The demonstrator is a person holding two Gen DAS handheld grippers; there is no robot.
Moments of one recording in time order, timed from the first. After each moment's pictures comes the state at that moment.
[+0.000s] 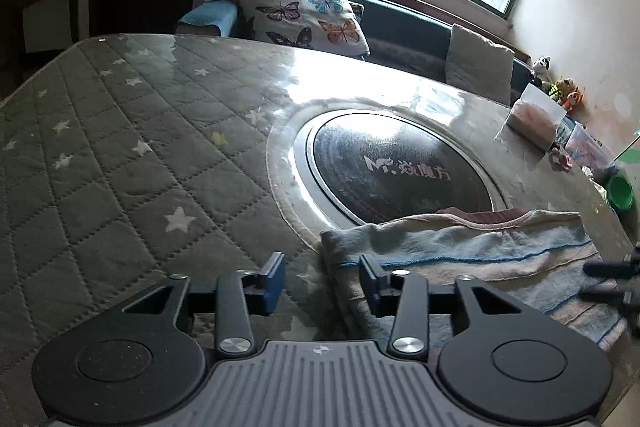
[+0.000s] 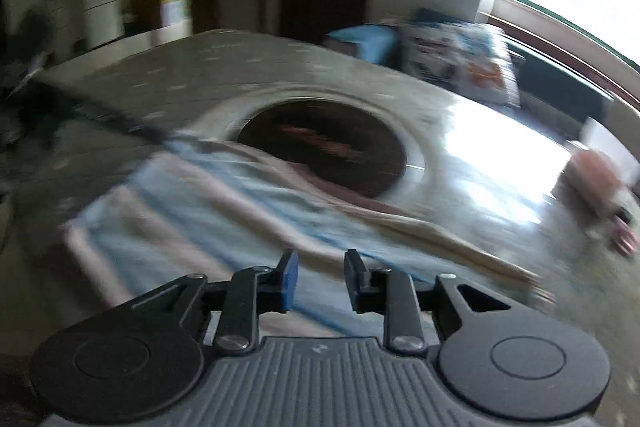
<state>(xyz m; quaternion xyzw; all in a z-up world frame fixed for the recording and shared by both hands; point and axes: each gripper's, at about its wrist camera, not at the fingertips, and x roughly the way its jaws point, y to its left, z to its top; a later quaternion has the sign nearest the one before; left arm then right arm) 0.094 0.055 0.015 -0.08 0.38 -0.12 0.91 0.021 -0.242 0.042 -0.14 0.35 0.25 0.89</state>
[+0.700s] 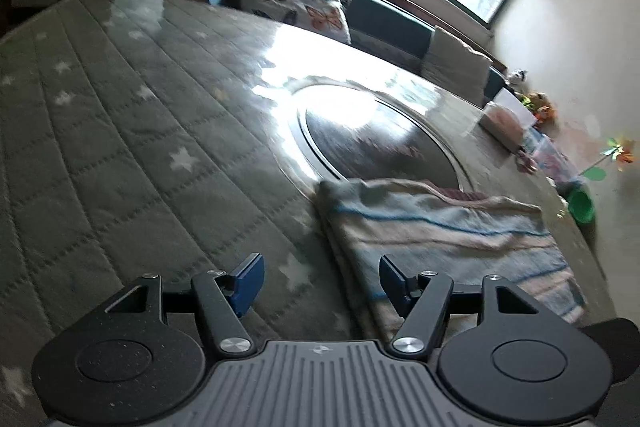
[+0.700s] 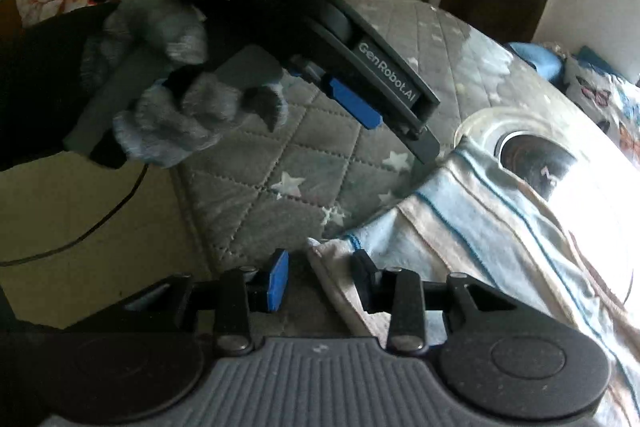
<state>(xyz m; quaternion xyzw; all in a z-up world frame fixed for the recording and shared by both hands) 0.067 0.082 0.002 -0.15 0.40 -0.17 0.89 -0.038 -0.060 0.012 -0.25 0.37 0.39 0.80</state>
